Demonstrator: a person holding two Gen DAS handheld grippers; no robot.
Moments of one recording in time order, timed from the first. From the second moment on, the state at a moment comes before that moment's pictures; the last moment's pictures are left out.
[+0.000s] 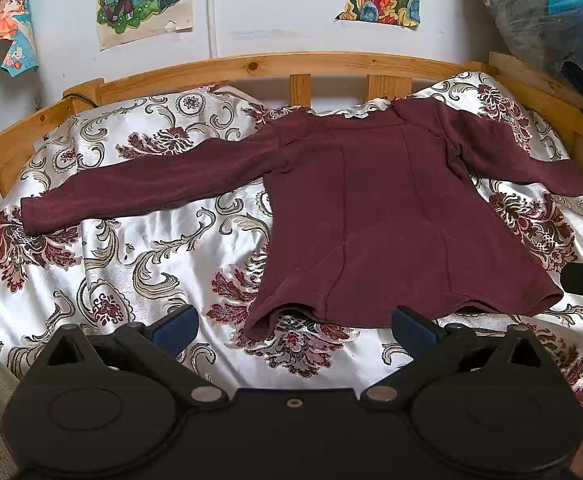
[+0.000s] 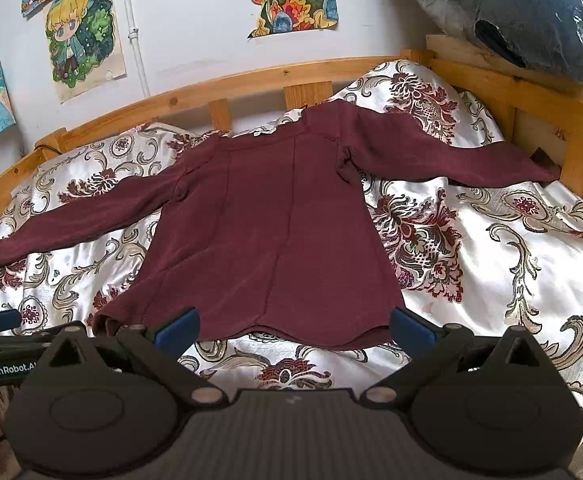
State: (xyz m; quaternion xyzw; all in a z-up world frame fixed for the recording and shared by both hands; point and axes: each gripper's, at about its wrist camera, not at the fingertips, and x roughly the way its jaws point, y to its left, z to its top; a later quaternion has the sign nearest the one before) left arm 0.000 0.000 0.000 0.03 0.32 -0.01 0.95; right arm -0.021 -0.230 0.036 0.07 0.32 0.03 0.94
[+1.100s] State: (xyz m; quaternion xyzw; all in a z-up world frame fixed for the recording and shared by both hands) left arm 0.022 -0.016 0.048 0.03 0.29 -0.06 0.95; right arm -0.015 -0.242 0.054 0.09 0.29 0.03 0.95
